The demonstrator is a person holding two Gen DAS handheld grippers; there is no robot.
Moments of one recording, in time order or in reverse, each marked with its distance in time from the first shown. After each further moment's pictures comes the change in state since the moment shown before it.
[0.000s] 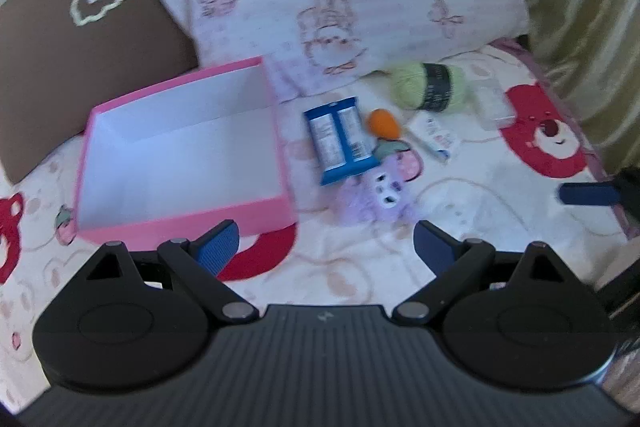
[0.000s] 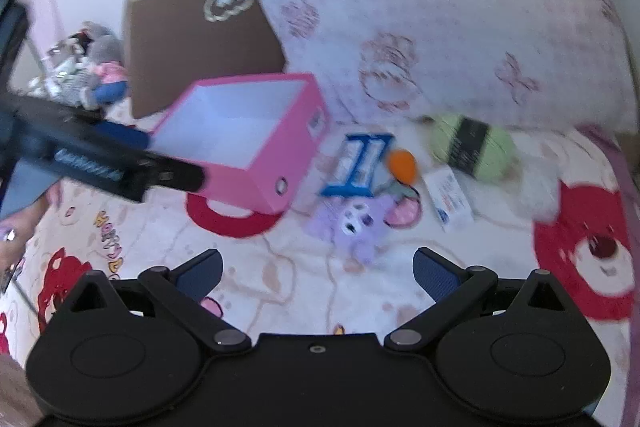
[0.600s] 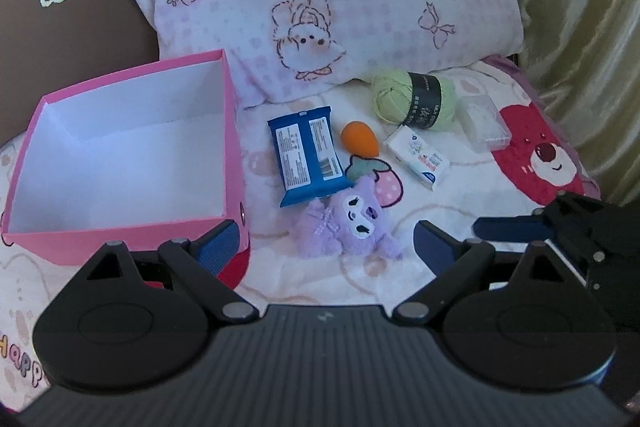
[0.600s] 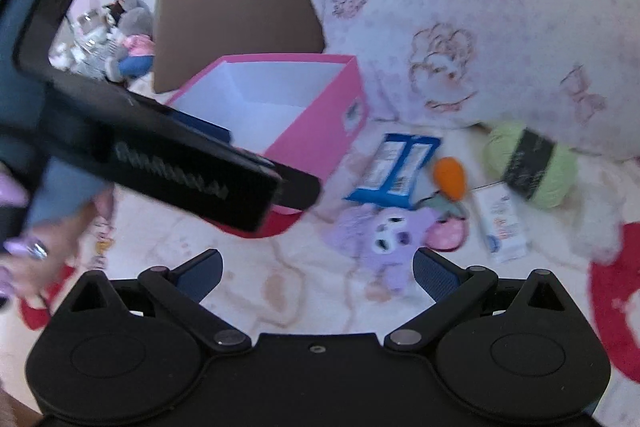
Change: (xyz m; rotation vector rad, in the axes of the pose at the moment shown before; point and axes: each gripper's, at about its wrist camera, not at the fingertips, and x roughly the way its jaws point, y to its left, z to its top) left arm 0.068 -0.010 -0.013 -0.058 -0.080 -0.072; right arm 0.074 0.000 0.000 -0.097 0.016 0.098
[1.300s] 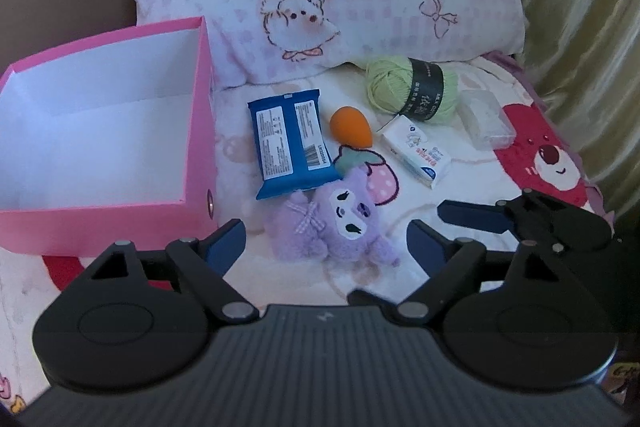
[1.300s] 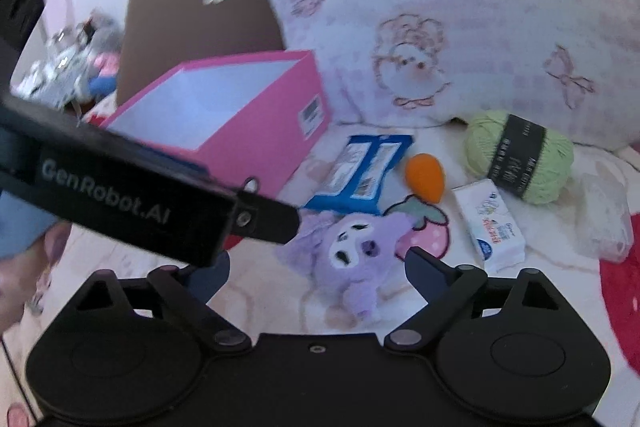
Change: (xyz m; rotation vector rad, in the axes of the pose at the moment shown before) left arm 0.051 0.001 -0.019 -0.048 -0.010 -0.060; right arm 0.050 -0.029 -0.027 0.039 -0.120 -0.114
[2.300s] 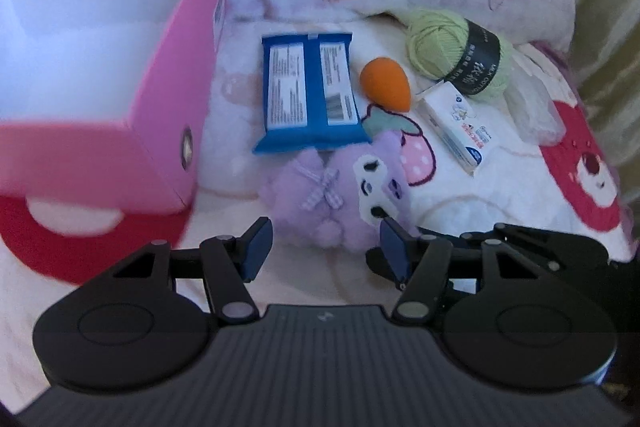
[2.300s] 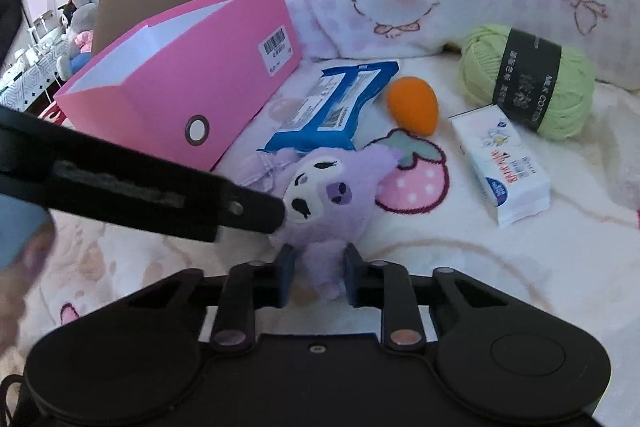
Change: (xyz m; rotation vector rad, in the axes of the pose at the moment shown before) left arm 0.071 0.012 -0.022 -0.165 0.088 -0.003; right arm 0.054 -0.030 -0.019 0.005 0.116 0.006
